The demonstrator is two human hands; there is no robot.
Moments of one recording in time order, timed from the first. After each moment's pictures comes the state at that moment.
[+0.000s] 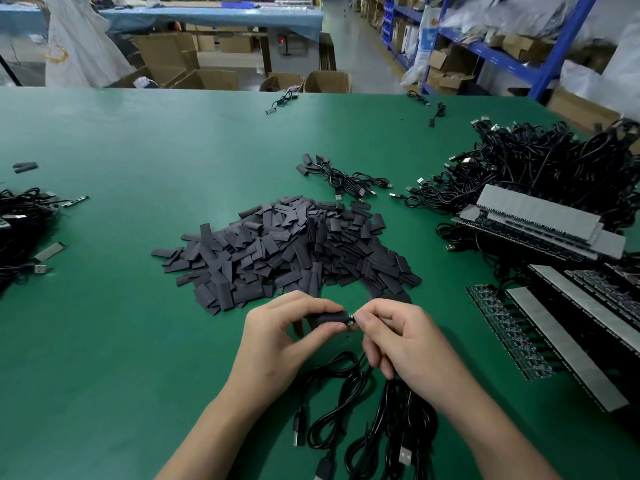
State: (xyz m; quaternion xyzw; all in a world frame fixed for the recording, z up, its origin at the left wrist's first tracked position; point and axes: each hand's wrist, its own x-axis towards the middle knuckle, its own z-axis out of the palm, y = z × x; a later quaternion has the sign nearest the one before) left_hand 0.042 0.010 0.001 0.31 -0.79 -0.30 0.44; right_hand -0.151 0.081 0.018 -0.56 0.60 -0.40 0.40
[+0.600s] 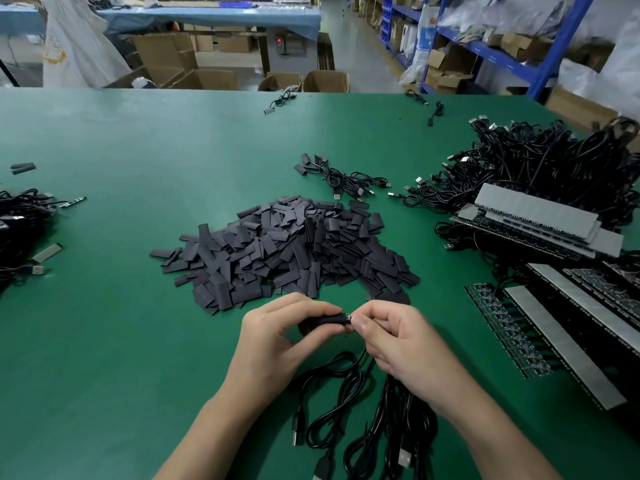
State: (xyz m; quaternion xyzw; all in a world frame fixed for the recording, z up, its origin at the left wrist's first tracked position) left_hand 0.042 0.011 0.002 0.28 -0.80 -0.27 0.45; right_hand -0.152 0.079 0.007 -0.52 0.58 -0.42 0.47
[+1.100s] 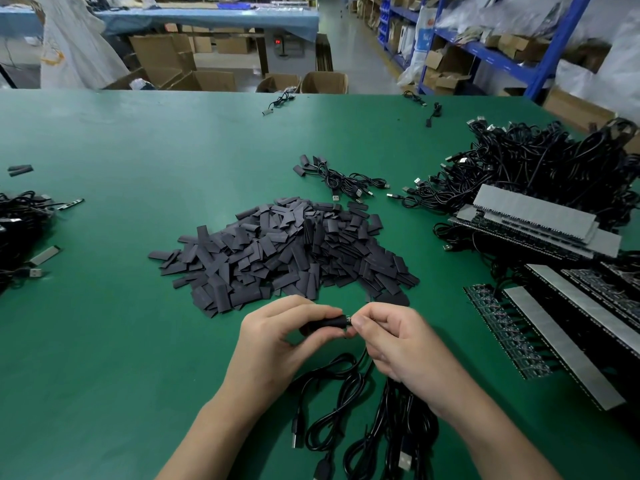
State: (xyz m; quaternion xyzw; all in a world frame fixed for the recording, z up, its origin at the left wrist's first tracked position) left_hand 0.041 0.011 0.004 0.28 -0.82 -0.23 0.45; right_hand -0.150 0.082 0.019 -0.50 0.58 -0.42 0.49
